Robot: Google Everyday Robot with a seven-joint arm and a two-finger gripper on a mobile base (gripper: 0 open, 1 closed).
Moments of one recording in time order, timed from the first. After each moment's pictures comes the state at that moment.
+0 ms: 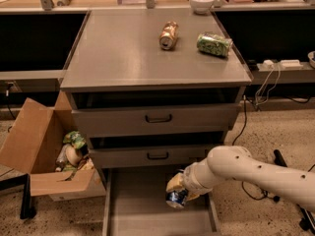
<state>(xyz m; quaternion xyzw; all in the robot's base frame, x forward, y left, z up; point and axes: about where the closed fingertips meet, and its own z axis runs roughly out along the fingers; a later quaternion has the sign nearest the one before) 0.457 -0.086 0.494 -0.95 0.13 0.00 0.27</state>
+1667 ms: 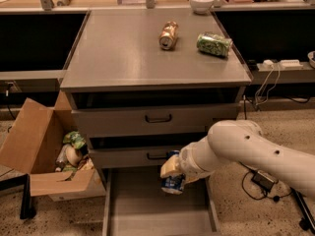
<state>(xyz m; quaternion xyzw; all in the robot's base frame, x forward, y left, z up) 0.451 -0.064 0.621 -0.96 0.06 -0.05 0.26</state>
